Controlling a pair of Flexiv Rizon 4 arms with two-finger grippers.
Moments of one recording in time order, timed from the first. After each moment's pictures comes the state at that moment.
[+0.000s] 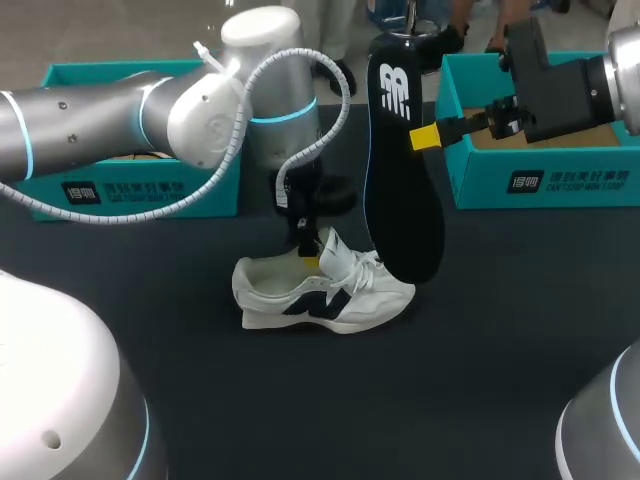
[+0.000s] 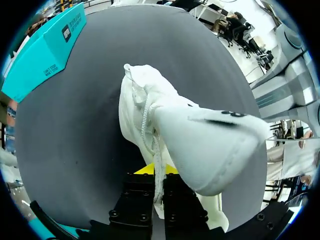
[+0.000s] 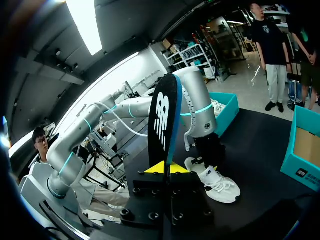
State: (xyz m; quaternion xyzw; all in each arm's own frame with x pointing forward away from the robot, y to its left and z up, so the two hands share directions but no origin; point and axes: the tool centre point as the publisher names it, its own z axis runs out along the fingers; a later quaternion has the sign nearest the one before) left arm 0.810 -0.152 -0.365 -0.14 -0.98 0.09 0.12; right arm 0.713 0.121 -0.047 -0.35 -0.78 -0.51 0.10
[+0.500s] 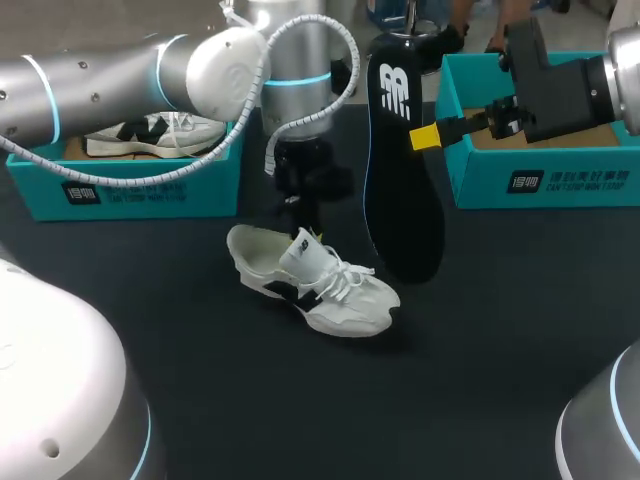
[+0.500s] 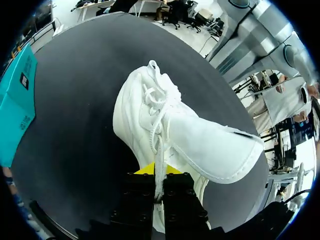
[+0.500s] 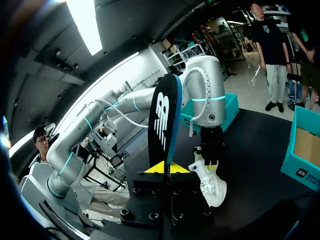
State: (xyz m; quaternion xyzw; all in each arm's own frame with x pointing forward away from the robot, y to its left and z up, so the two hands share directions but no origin) left arm 0.812 -0.150 -0.343 -0.35 -0.91 0.10 0.19; right arm 0.713 0.121 -0.047 -0.35 -0.78 -0.51 0.10
